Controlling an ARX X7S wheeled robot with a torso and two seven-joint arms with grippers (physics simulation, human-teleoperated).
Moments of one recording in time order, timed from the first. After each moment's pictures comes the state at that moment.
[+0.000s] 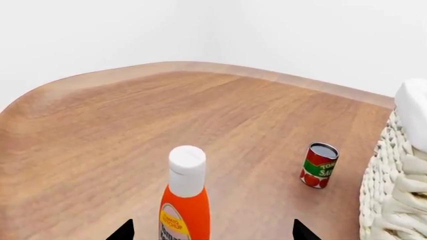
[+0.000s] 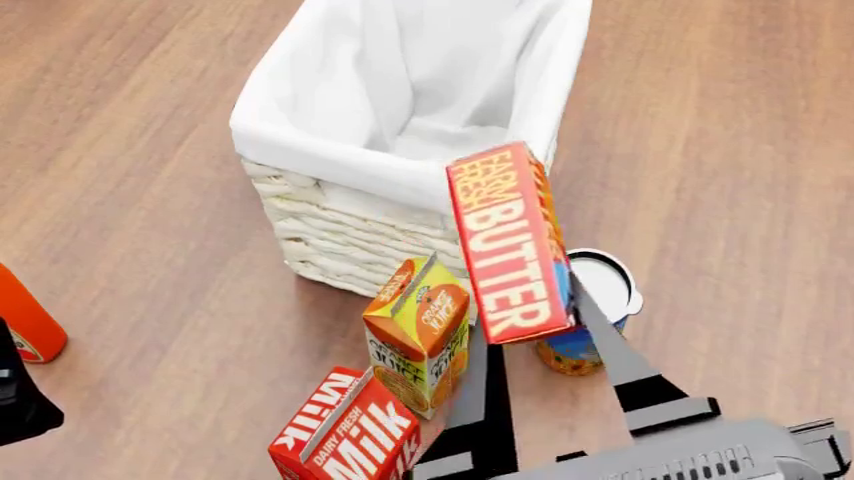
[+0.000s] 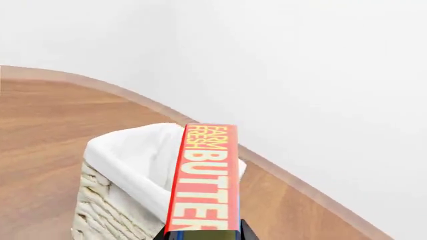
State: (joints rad) left arm -0.12 -0.34 -0.05 0.35 -0.49 -0.28 -0.39; right arm 1.48 1.00 -1.69 -1.02 1.04 0.32 1.45
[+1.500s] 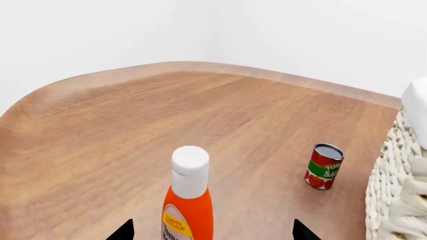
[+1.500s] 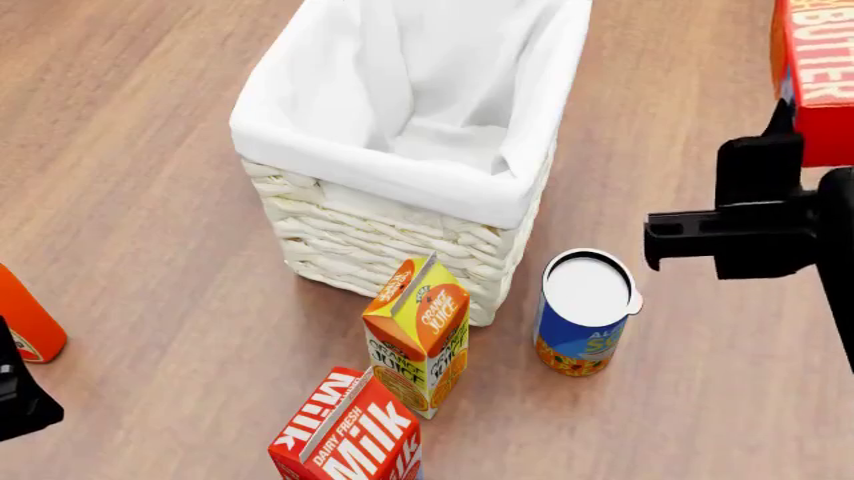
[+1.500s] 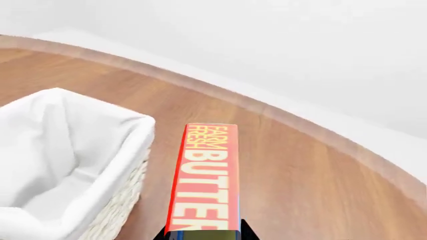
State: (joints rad) left arm -0.13 -0.35 -0.03 0.33 -0.49 -0.27 -0.41; right arm 2.15 1.24 -1.85 -0.56 1.77 0.29 0.99
